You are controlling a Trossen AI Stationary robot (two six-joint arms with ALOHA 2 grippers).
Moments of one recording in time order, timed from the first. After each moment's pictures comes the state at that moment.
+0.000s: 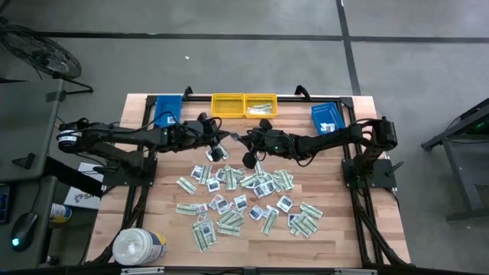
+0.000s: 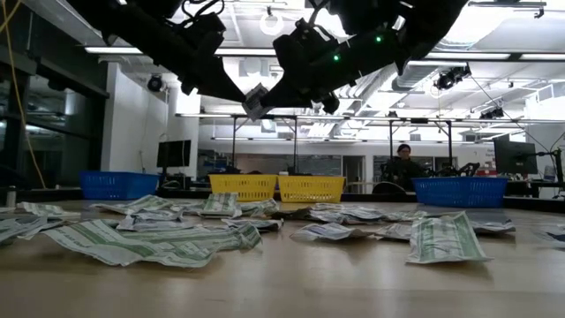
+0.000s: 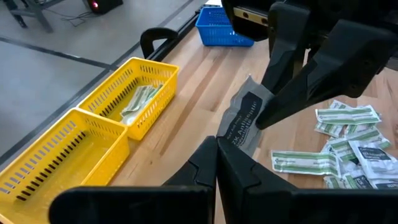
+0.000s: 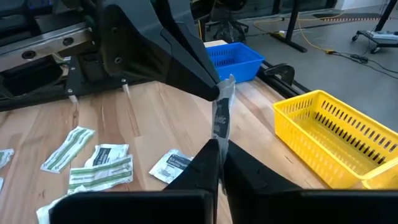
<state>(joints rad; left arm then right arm) 0.14 1.22 0.69 0.11 -0.31 -0.05 -0.07 1.74 0.95 0.50 0.31 0.13</state>
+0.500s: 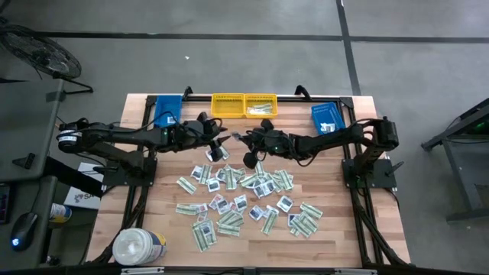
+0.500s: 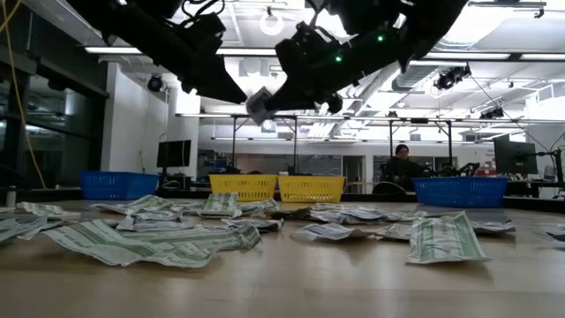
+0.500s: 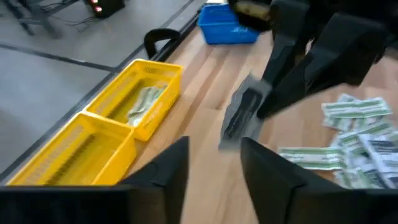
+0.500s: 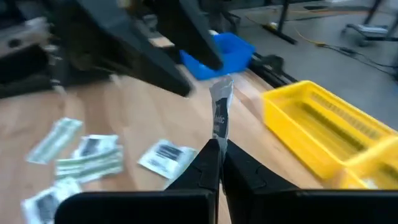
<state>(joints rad) 0.14 1.21 0.69 0.10 -0.33 0.00 -0.07 1.72 0.95 0.43 0.35 0.13</state>
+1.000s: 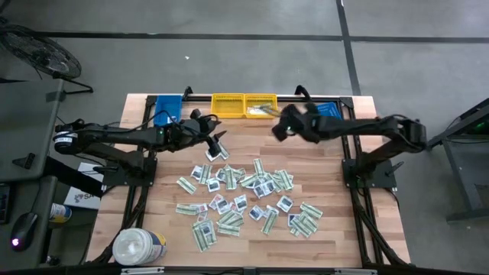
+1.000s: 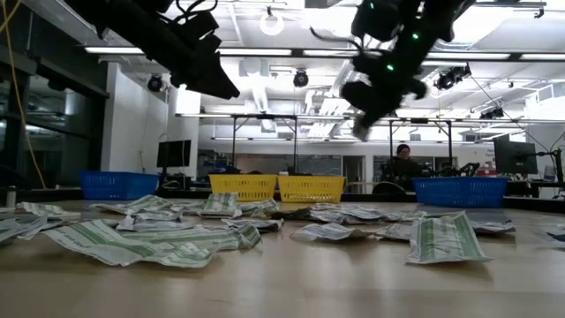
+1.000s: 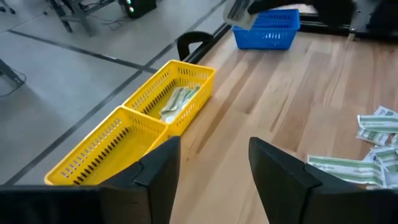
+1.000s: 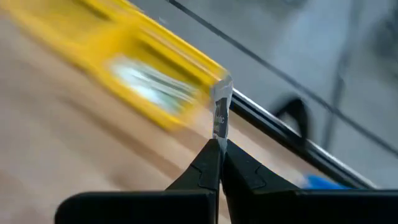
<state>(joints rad) 0.14 1.16 0.69 0.06 -0.44 -0.03 -0.29 1.42 0.95 -0.47 0.71 0.42</state>
